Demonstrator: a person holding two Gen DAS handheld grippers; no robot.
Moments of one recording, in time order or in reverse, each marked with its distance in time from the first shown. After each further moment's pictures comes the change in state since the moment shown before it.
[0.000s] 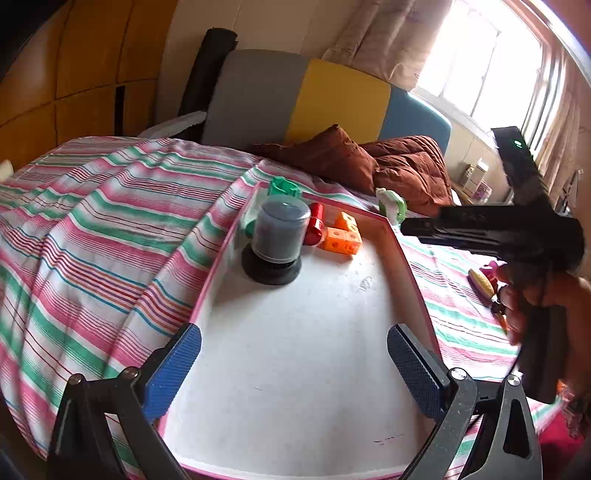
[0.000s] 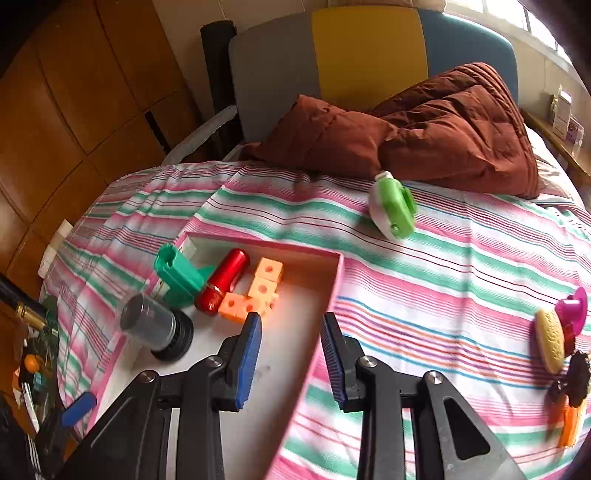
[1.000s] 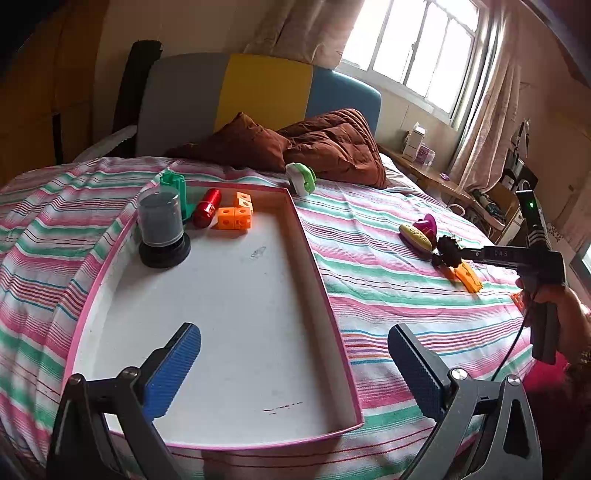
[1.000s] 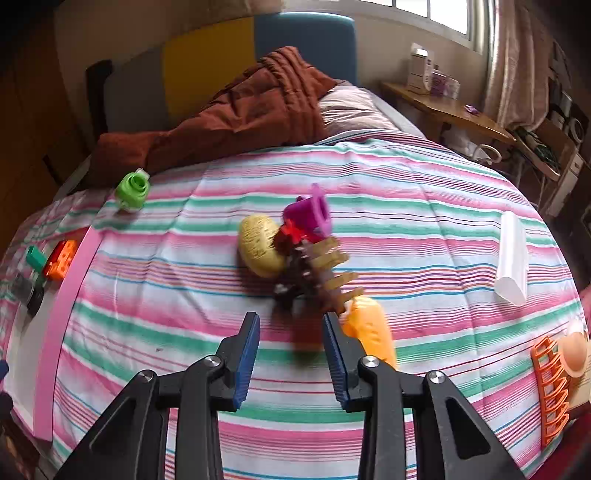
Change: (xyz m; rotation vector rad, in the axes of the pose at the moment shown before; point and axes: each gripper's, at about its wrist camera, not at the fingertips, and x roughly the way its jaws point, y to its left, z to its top) left arm -0.012 -0.079 -0.026 0.181 0.032 -0.158; right arm -0.114 -0.218 -0.103 0.241 -0.070 -0.358
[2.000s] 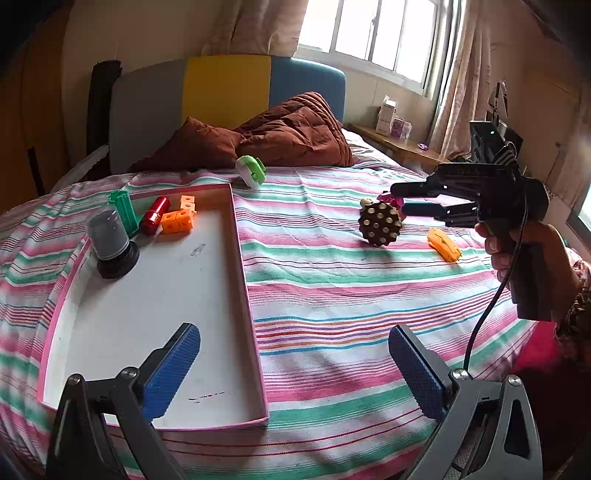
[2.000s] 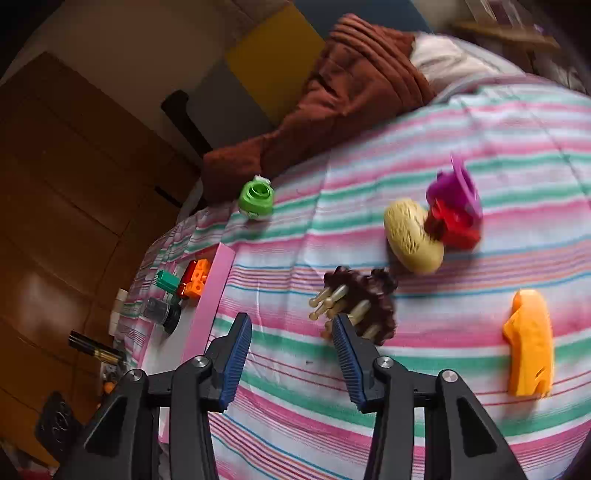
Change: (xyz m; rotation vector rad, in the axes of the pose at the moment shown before) left arm 0.004 -0.067 -0.007 0.133 0.035 0.005; right arm 0.011 0.027 0.020 0.097 0.045 0.613
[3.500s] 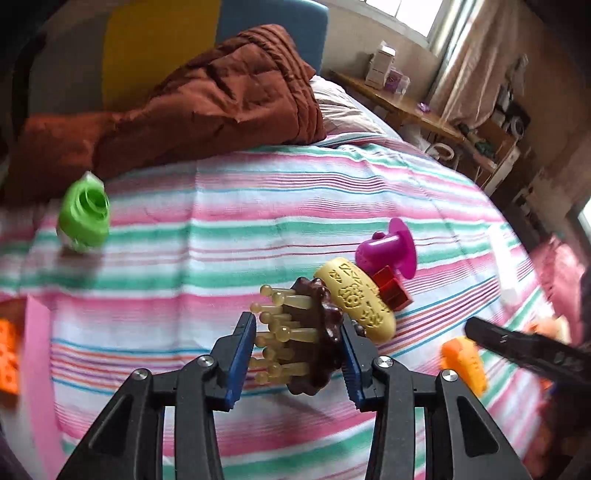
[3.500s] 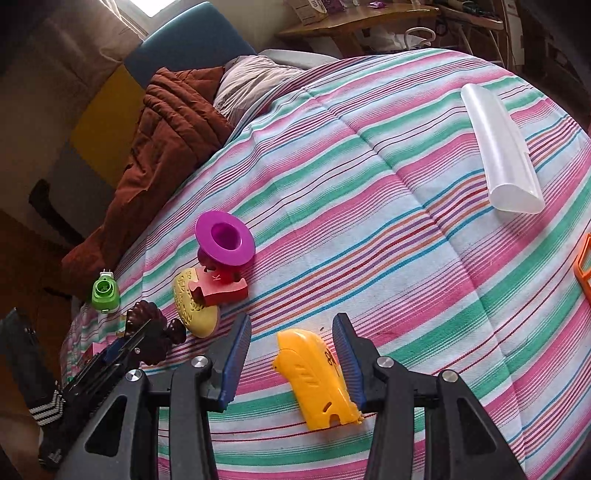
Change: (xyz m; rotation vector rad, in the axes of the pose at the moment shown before) left arm 0.226 -0.079 0.153 -0.092 0.272 -0.150; right arm -0.044 -0.109 0.005 0.427 -0.070 -0.426
